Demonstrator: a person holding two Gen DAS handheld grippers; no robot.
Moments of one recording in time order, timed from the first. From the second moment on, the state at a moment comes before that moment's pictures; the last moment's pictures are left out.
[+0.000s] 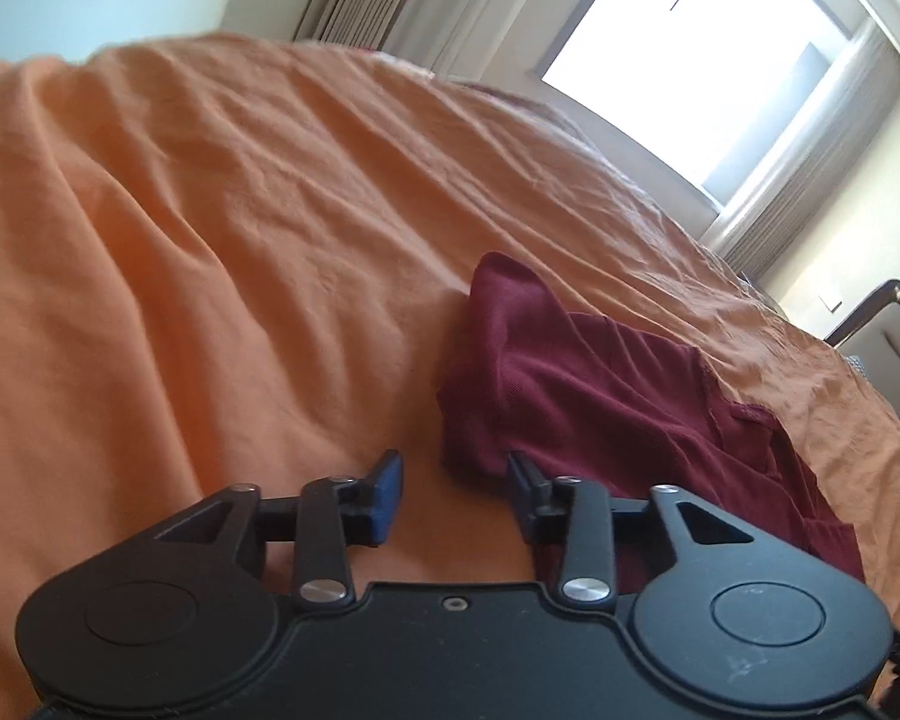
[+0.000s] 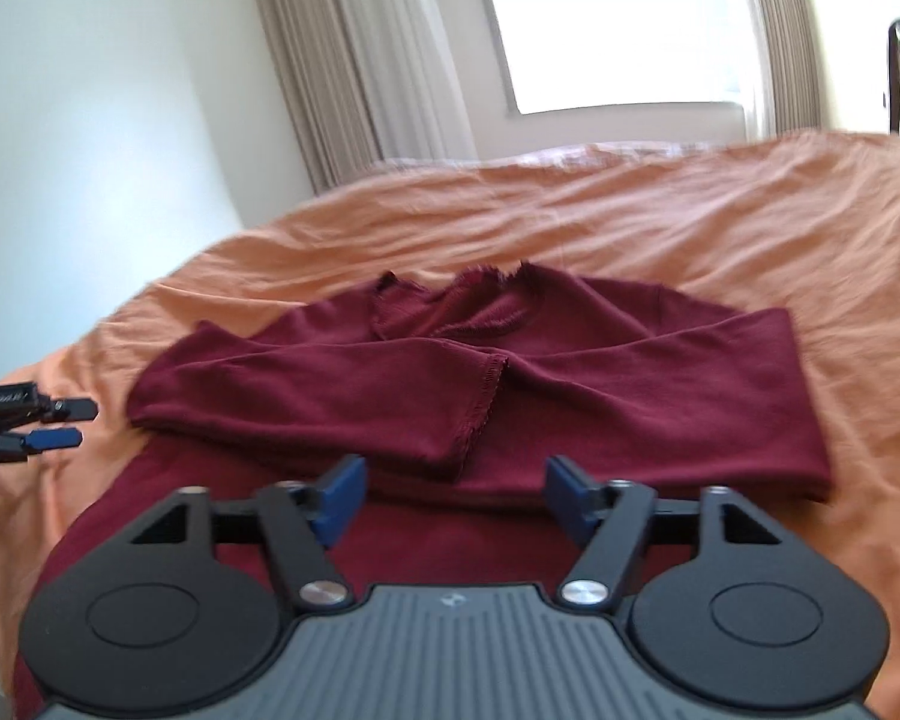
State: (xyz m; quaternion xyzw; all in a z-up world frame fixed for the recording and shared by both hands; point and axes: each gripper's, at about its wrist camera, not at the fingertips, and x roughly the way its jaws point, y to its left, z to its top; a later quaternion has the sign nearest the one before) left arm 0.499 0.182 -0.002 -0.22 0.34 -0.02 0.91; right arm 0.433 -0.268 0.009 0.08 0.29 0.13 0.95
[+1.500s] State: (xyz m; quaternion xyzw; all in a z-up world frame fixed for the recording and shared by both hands) left arm 0.301 0.120 -0.009 -0.06 0.29 -0.02 0.95; right arm 0.237 -0.299 -0.042 0.02 0.21 0.09 0.97
